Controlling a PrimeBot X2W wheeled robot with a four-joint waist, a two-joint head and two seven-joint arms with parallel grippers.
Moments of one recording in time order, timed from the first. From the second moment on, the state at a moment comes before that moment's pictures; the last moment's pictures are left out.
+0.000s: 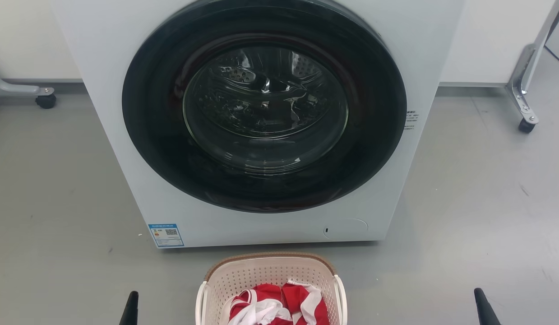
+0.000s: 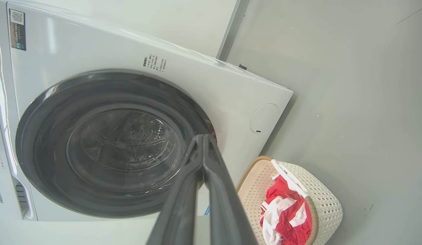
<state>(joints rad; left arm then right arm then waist) -0.01 0.06 0.02 0.28 -1.25 -0.06 0.03 -0.02 -0.05 -0.03 0.28 1.27 0.05 0.02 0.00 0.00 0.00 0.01</state>
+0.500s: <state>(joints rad) -0.05 0.05 0.06 0.29 -1.45 -0.10 0.08 -0.06 -0.05 -0.09 0.29 1.47 0.09 0.08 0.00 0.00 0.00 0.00</state>
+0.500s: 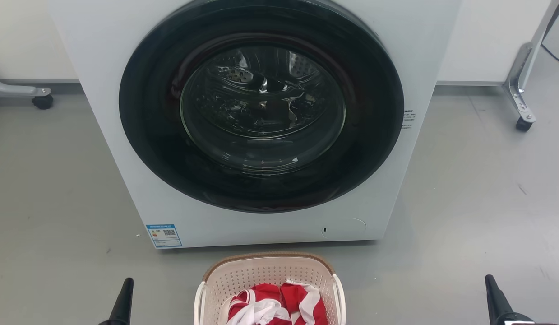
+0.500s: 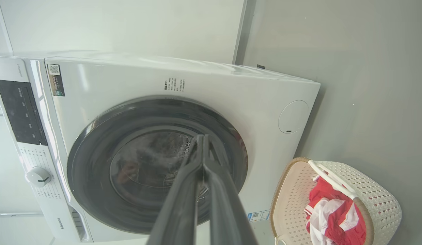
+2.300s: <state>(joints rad) -0.08 0.04 0.09 0.30 -1.60 -0.12 0.11 -0.09 -0.04 -0.13 0.30 1.60 0.12 0.11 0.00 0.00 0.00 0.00</state>
